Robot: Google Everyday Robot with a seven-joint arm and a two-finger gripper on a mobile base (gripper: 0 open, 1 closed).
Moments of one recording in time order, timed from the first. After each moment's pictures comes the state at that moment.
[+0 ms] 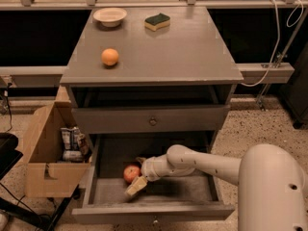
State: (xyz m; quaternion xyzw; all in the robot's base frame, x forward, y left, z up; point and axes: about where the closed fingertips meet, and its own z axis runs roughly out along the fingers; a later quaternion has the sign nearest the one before) arm 0.563 0.102 0.365 -0.53 0.71 0.36 0.30
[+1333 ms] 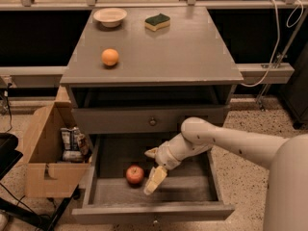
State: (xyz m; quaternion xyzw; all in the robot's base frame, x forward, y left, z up) arm 0.514 0.035 0.493 -0.61 0.68 0.36 0.19
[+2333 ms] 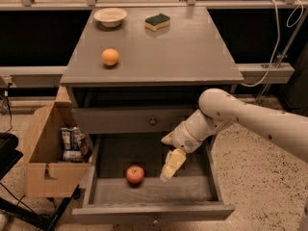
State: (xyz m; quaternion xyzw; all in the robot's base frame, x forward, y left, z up) arm 0.502 -0.029 0.609 -0.60 0.72 0.32 0.14
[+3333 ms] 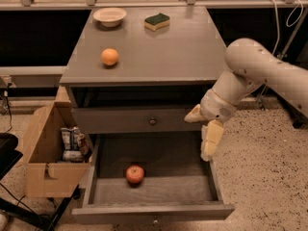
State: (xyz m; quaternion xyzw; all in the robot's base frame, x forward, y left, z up) arm 0.501 -0.114 0.722 -0.68 0.67 0.28 0.07
